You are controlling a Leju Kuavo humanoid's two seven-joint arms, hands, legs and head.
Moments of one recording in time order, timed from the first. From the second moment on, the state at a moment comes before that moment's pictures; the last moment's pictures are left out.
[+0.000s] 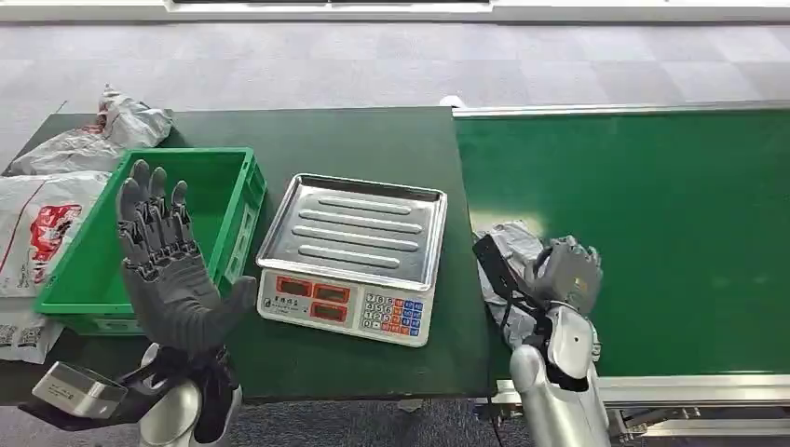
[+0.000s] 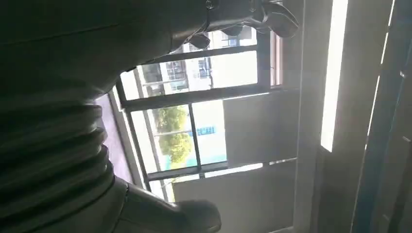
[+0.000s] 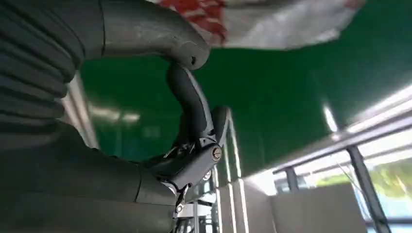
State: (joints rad) left arm -0.06 -0.25 -0.20 -1.73 -0.07 0.03 -0.66; right arm -0.20 0.21 -0.09 -1.25 1.38 -0.16 0.33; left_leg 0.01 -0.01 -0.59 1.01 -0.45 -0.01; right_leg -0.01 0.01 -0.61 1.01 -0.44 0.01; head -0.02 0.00
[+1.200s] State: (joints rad) left arm -0.03 -0.25 -0.20 -1.73 -0.05 0.04 -0.67; right arm -0.40 0.16 -0.21 -0.55 1.39 -0.35 0.32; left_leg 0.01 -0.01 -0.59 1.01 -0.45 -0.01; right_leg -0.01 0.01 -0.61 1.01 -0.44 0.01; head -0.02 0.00
